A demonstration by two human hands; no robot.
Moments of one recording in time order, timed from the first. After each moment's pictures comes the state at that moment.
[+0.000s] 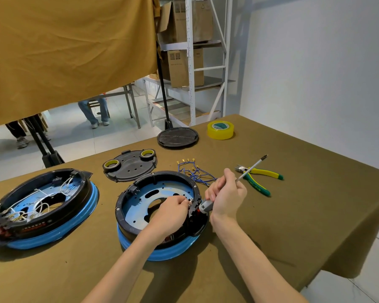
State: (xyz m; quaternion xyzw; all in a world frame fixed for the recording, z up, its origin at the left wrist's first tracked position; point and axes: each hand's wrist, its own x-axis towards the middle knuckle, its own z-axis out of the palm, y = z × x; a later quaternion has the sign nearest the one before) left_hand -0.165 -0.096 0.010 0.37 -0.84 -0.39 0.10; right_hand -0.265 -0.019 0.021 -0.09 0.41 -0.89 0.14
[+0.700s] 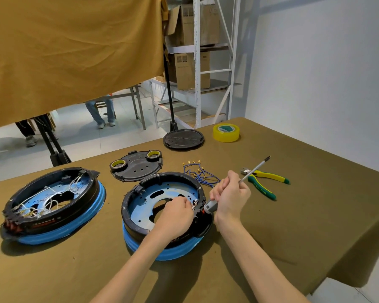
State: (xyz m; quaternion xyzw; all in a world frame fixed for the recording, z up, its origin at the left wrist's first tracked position) left_hand -0.161 -0.094 0.011 0.38 -0.85 -0.34 0.11; right_hand -0.267 -0.023 0.022 -0.10 0.42 -0.89 0.15
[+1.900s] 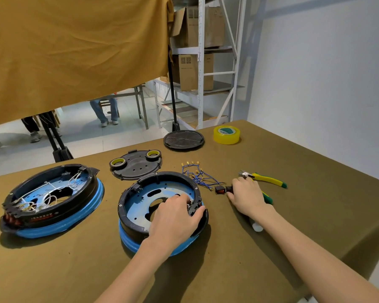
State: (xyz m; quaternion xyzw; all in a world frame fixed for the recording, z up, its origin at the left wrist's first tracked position) left_hand -0.165 -0.079 -0.003 0.37 -0.90 -0.09 0.21; right_hand -0.386 -0.003 -0.010 -0.46 0.88 -0.01 -0.07
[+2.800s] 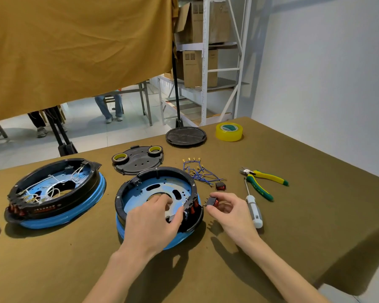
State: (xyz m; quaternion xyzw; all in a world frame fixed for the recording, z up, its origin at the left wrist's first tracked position) left_hand -0.108 -0.075 0.000 0.34 -0.89 -0.04 0.30; right_hand -0.301 0.040 -0.027 -0.40 0.69 -0.58 0.15
